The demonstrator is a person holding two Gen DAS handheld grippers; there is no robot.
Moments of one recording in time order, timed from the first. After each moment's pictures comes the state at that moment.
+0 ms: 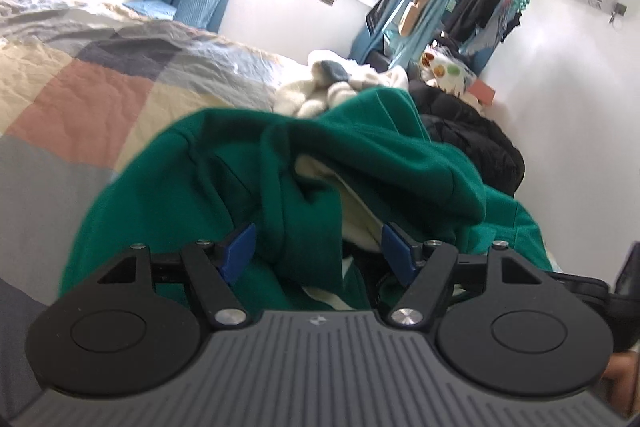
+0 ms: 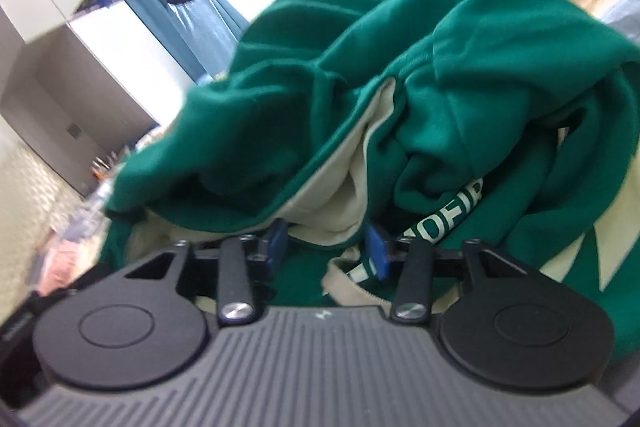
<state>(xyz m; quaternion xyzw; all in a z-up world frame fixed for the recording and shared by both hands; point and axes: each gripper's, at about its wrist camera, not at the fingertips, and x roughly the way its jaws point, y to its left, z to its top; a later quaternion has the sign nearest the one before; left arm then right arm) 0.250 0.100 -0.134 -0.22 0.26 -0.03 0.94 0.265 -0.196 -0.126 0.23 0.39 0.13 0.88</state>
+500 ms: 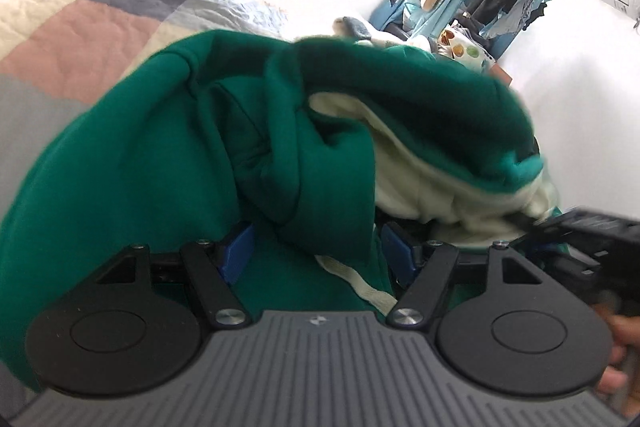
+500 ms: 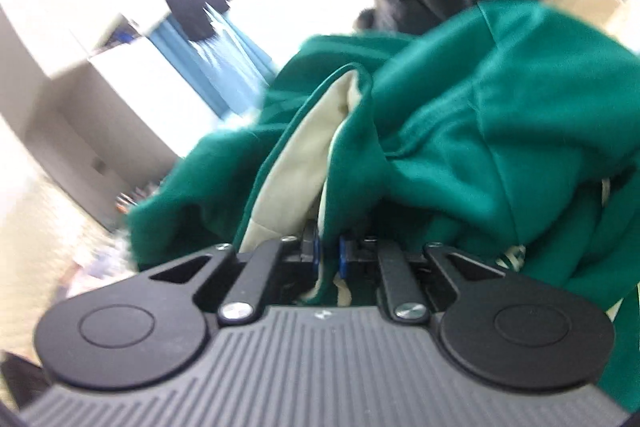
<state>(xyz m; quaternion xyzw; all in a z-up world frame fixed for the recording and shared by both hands) 0.279 0.093 -0.175 -0.26 0.31 -0.02 0.91 0.285 -0.198 -0.107 0.29 0.31 0.17 0.89</state>
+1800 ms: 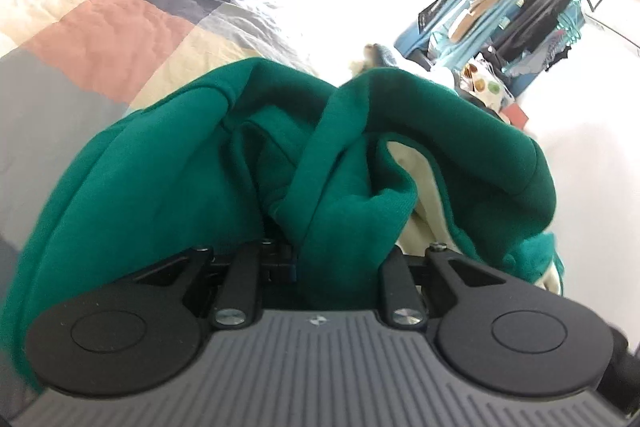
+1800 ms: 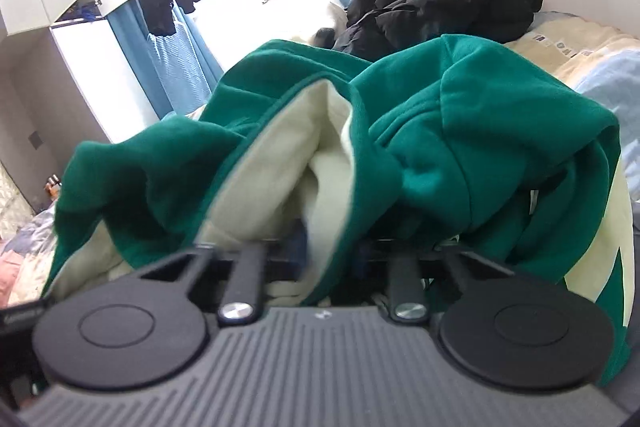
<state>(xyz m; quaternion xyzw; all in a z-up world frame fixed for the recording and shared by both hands) 0.278 0.118 -0.167 -0.32 0.30 0.02 0.90 0.253 -0.185 -0.119 0.17 0.30 0.07 0.93</state>
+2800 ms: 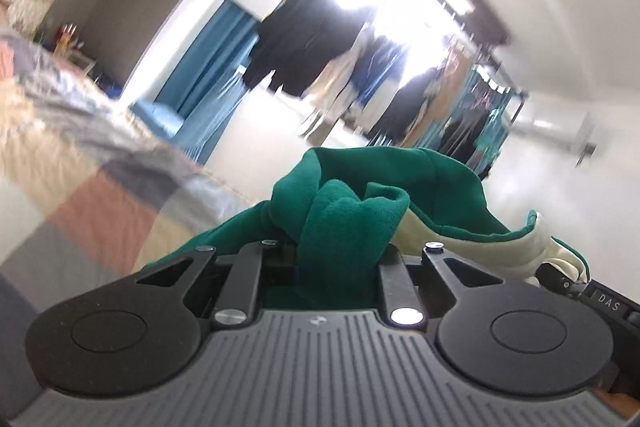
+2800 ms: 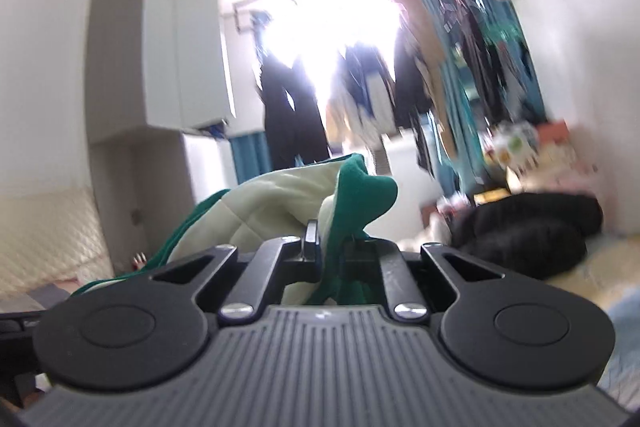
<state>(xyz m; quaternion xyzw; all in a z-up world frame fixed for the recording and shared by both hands) 0.095 0.112 0.024 -0.31 0.05 0.01 0.95 0.119 -0.177 0.097 0.11 0.02 0.19 0.98</state>
